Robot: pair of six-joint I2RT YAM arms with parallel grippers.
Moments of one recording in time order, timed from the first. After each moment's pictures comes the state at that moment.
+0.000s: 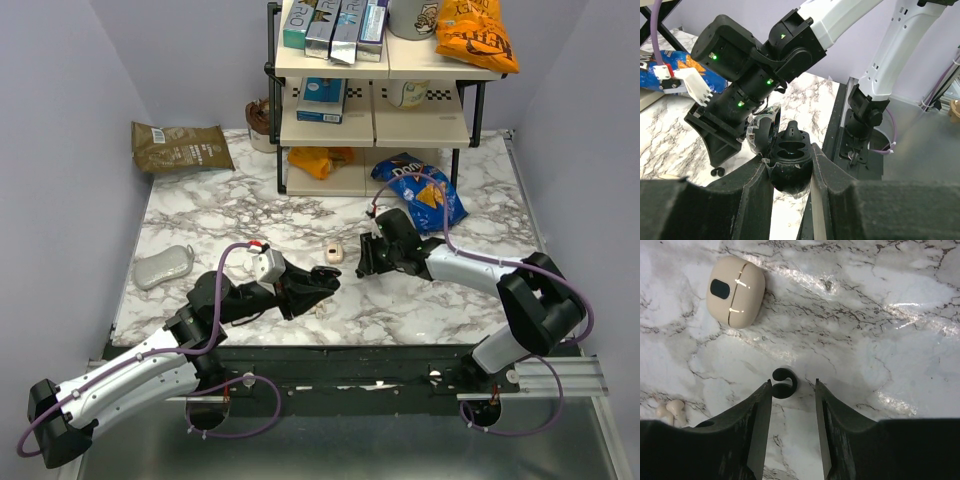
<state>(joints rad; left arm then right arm) -0.93 0.58 0.43 0.29 0.35 -0.26 0.64 1.55 0.80 -0.10 -0.05 0.33</state>
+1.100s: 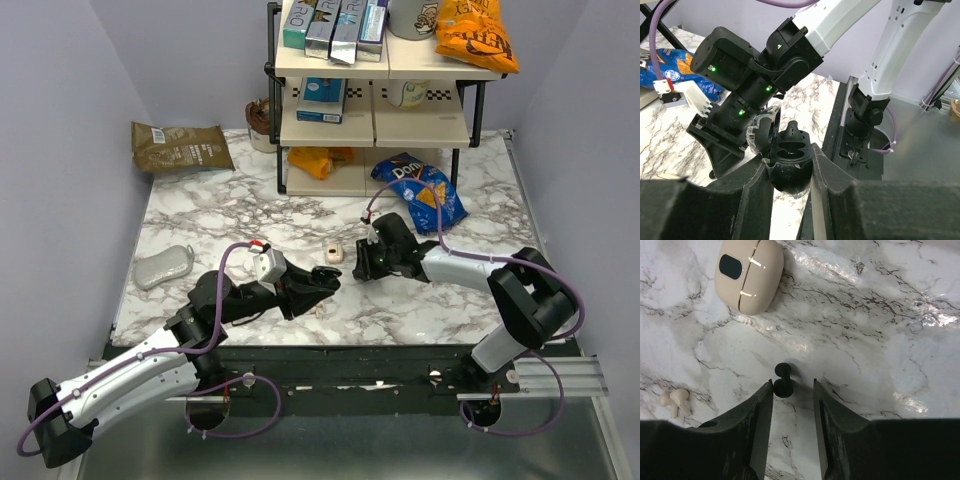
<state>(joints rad) -0.93 0.58 0.43 0.29 0.35 -0.26 0.64 1.59 0.77 -0.05 -0.13 0.33</state>
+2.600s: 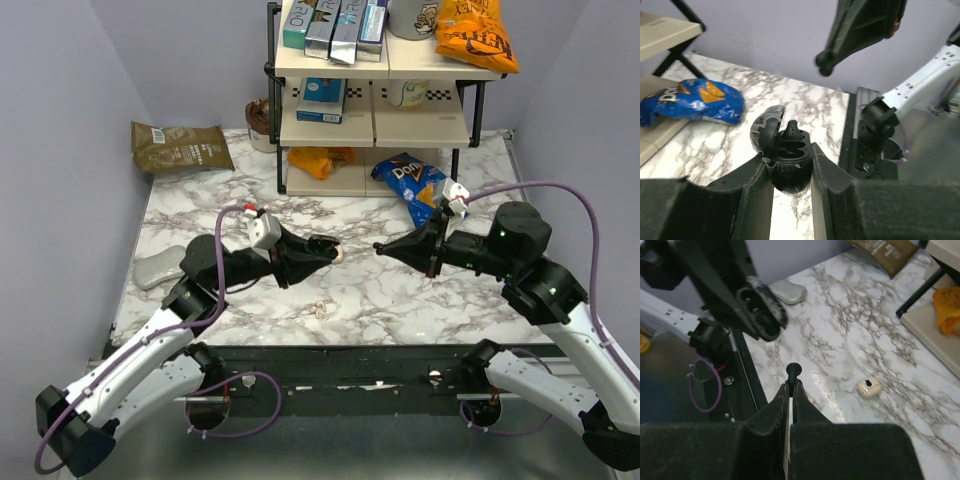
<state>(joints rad) -0.71 0.73 0.63 0.27 0.58 -0.23 0.64 0.79 1.06 -0.42 -0.53 0.06</state>
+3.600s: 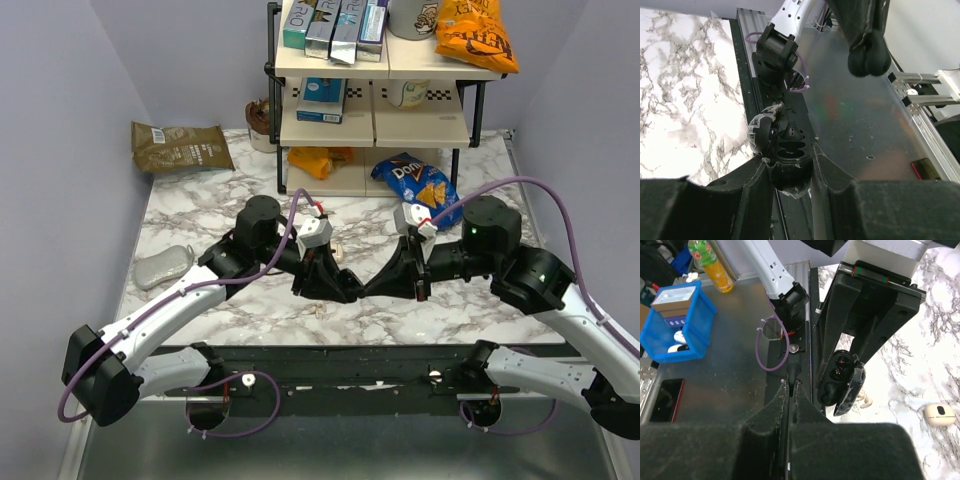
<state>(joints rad) -0.71 1.11 0.87 -0.01 1.20 -0.10 0.85 0.91 1.22 -0.60 -0.74 -0.04</state>
